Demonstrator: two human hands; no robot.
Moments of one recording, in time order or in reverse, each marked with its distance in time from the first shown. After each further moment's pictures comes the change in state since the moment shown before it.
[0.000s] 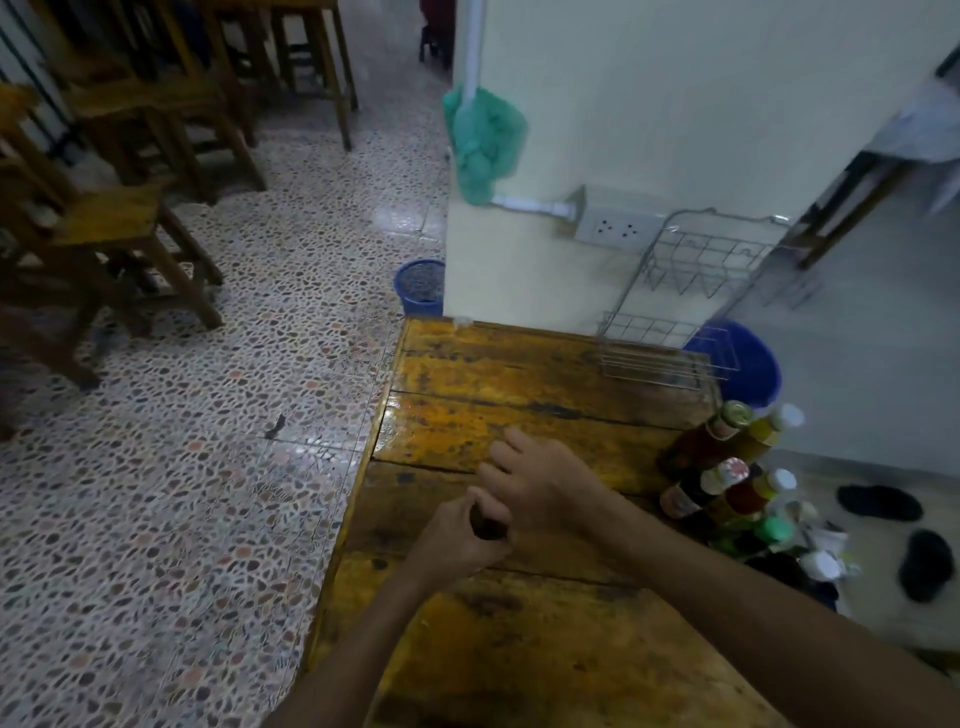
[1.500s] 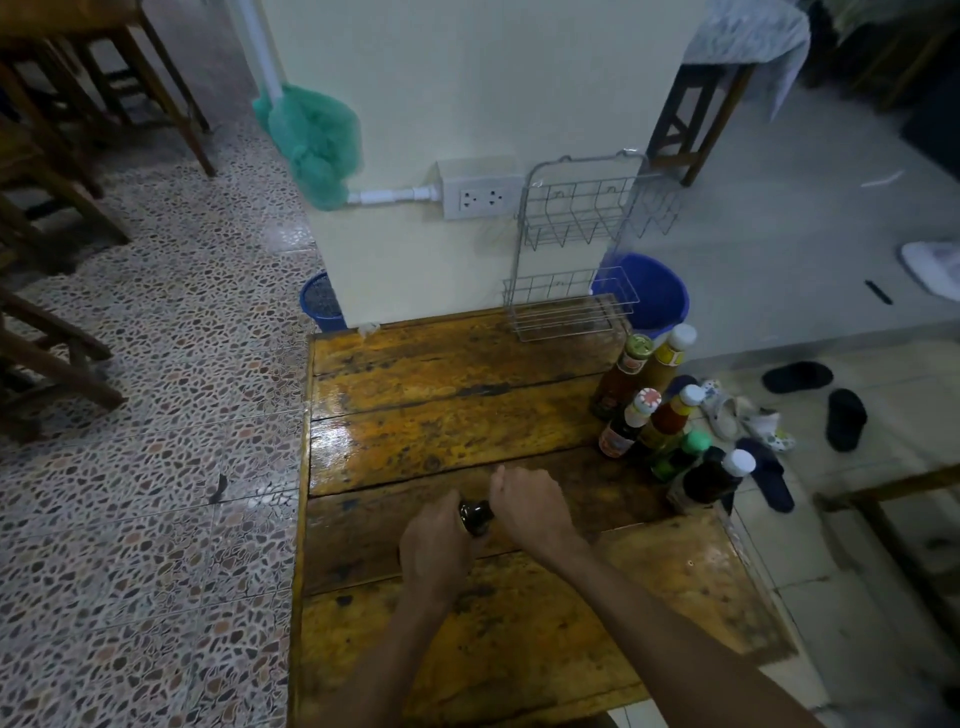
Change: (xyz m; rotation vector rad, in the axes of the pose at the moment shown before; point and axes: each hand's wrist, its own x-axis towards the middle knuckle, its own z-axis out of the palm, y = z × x) left_hand 0.026 -0.012 0.057 0.742 0.214 0.121; right_hand -0.058 -0.033 0.020 0.218 -0.483 1.014
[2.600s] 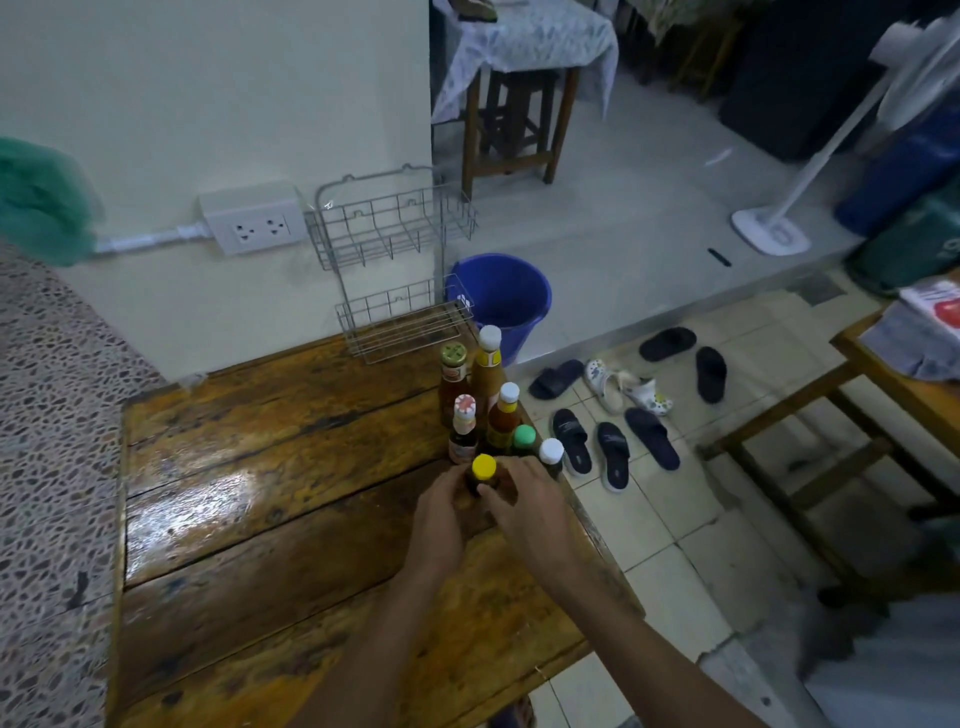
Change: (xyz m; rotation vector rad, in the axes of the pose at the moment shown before) left_hand 0.025 0.198 0.083 -0.694 -0.335 0.022; right_hand -0.089 0.190 -0.003 0.730 0.325 0.402
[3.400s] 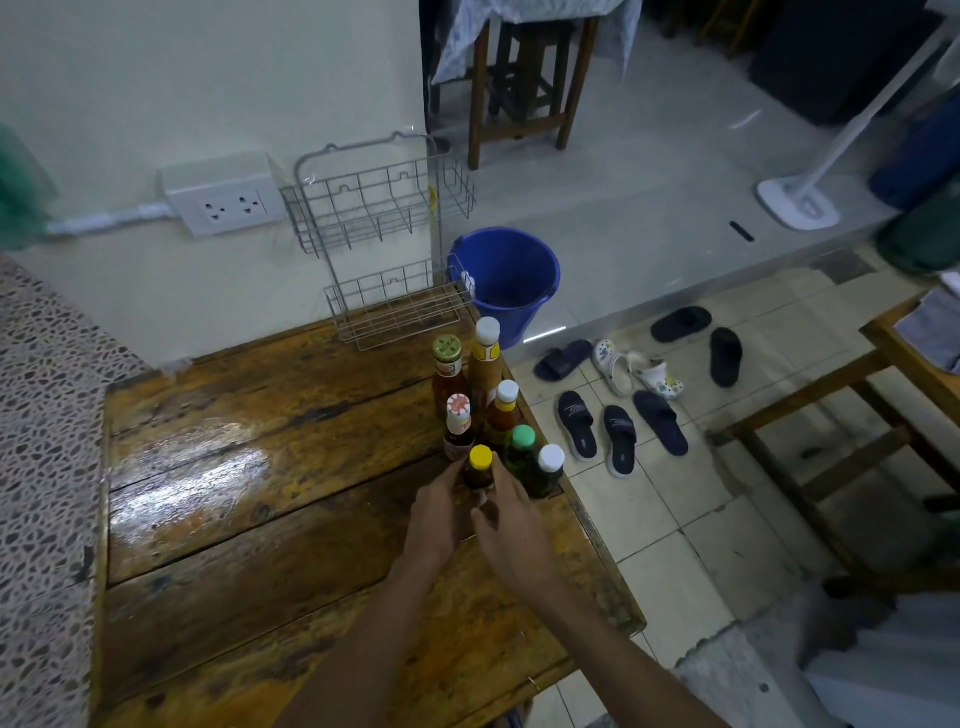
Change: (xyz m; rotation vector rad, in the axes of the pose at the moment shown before) left_hand 0.039 -0.026 0.015 0.302 -0.049 -0.012; right_hand 0.010 0.033 0.037 0.086 -0.208 0.106
